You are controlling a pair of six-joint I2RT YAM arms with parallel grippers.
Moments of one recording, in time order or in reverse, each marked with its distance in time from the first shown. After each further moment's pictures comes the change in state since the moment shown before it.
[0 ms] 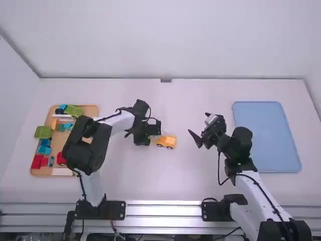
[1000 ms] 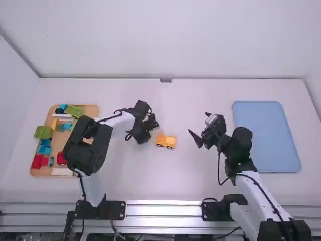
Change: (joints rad) left arm -0.008 -0.001 -0.014 0.035 -0.129 -0.593; right arm 0.000 0.000 0.000 0.011 0.000 -0.003
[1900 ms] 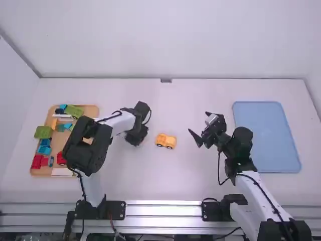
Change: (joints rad) left arm -0.001 -0.002 0.008 -0.102 -0.092 -1.965; right arm 0.000 0.000 0.000 0.013 -0.003 0.001
